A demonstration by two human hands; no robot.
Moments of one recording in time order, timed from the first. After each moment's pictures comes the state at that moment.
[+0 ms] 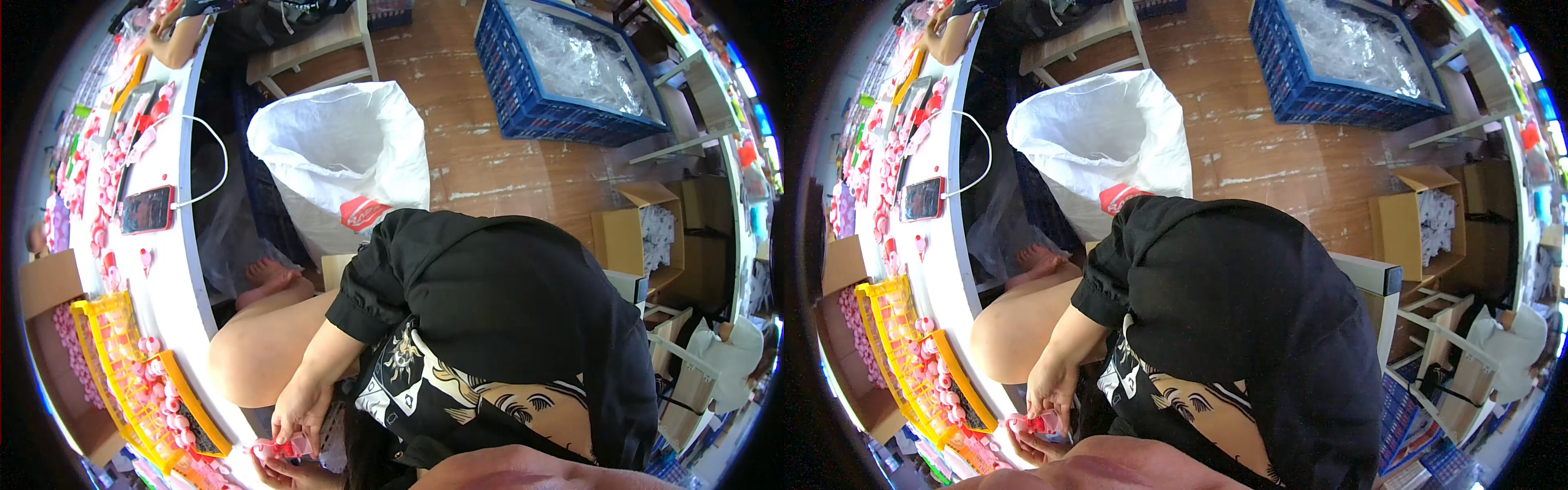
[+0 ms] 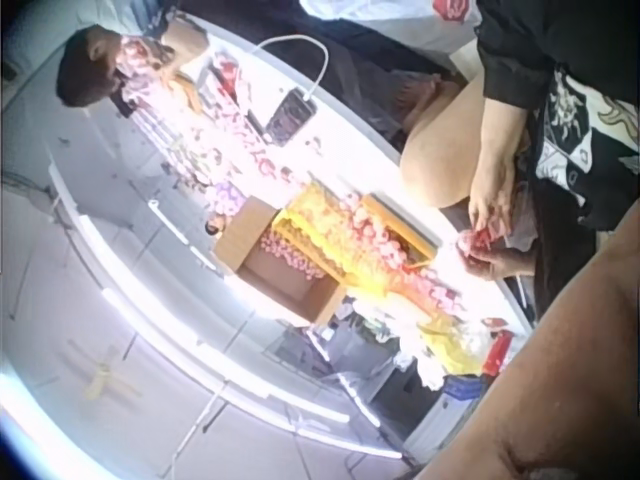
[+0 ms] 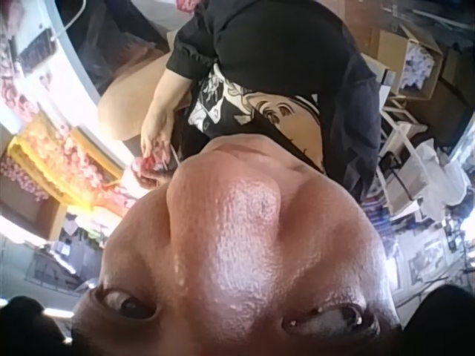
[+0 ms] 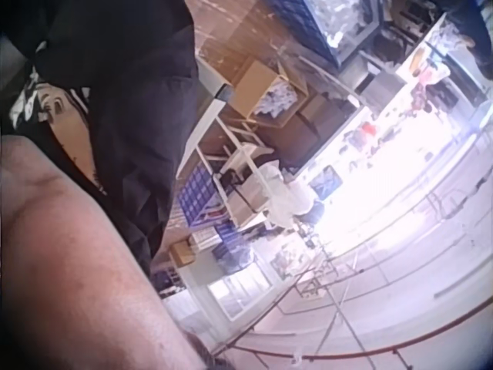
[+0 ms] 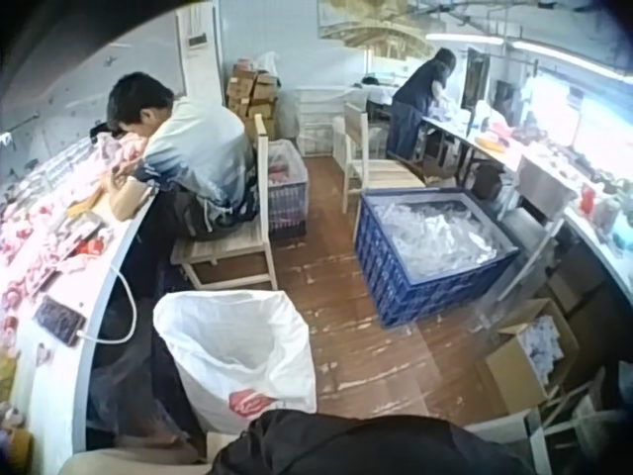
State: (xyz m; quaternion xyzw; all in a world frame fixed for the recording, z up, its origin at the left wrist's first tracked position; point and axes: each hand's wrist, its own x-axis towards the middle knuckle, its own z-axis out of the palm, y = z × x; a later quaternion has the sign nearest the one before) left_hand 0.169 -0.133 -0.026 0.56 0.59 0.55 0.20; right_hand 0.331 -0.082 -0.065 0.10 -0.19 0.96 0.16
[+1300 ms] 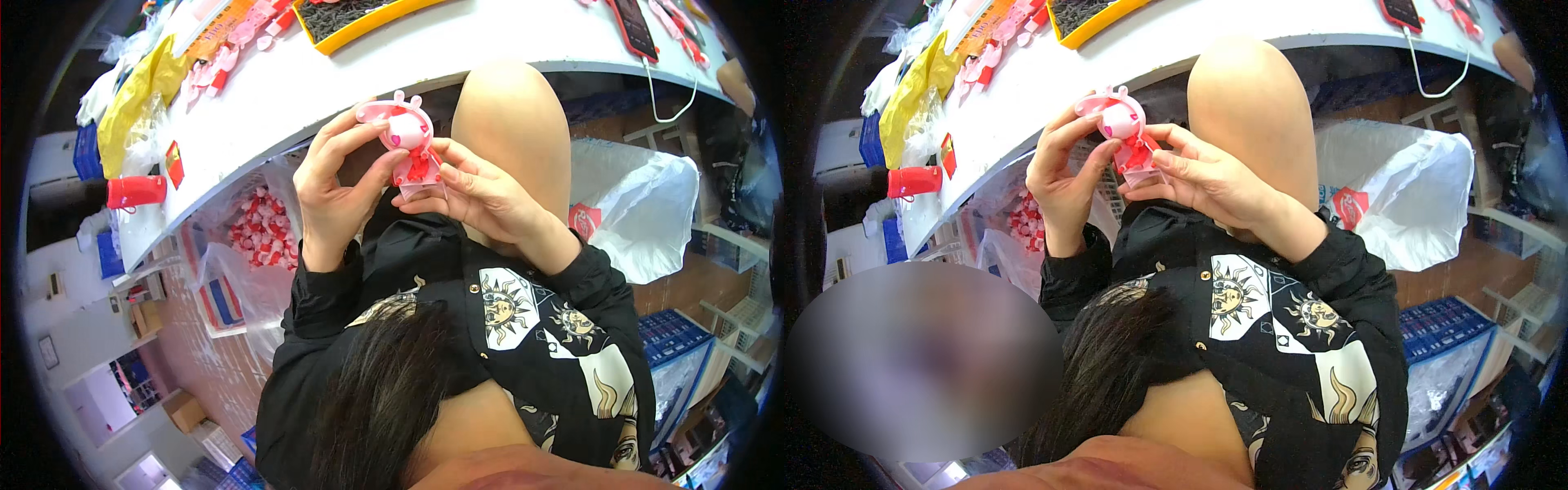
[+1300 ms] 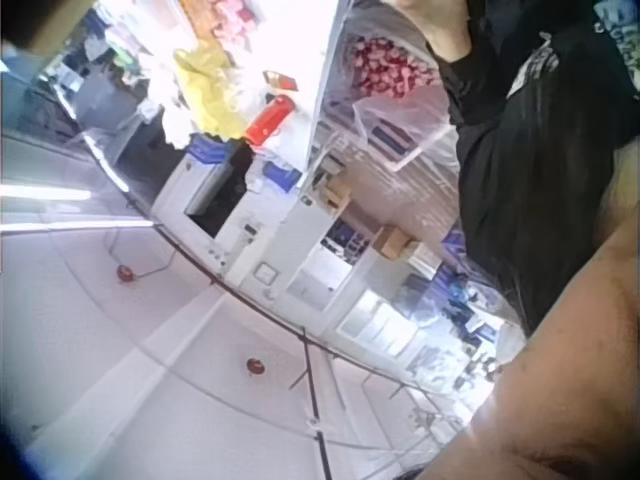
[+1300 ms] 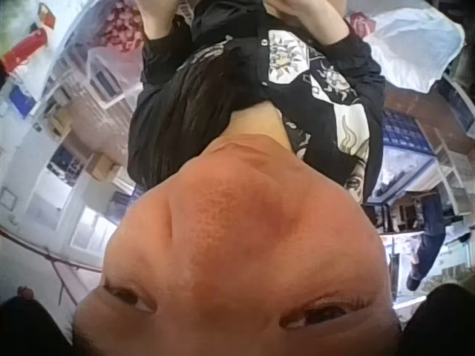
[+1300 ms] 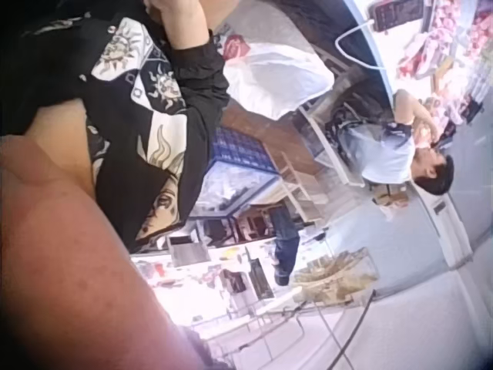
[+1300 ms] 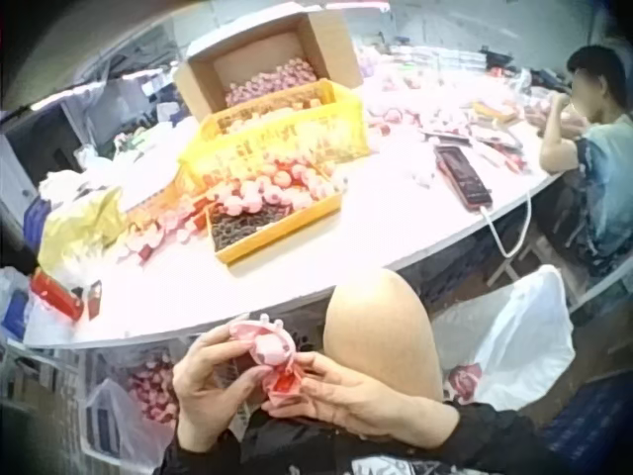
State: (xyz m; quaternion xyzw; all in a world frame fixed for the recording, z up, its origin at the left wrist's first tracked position) left_hand 0.183 -0.165 0.007 0.60 0.57 0.56 0.05; right_hand 0.356 -0.090 -0.032 0.00 -0.26 0.95 0.17
